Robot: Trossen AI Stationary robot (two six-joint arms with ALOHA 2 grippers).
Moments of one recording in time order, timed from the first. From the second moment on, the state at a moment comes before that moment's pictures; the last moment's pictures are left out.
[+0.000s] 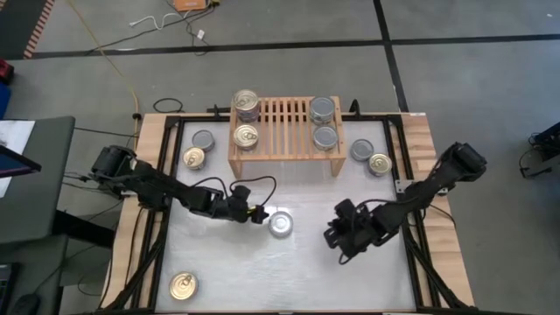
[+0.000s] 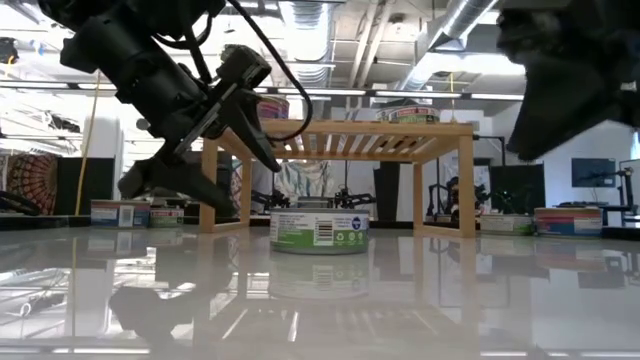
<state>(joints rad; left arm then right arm) -0.25 1.54 0.71 0.11 -0.31 -1.45 0.58 1.48 0.91 -0.66 0.54 1.48</state>
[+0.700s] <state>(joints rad) -0.27 1.54 0.74 -0.13 -0.29 -1.58 0.45 1.56 0.91 -0.52 0.47 1.30</state>
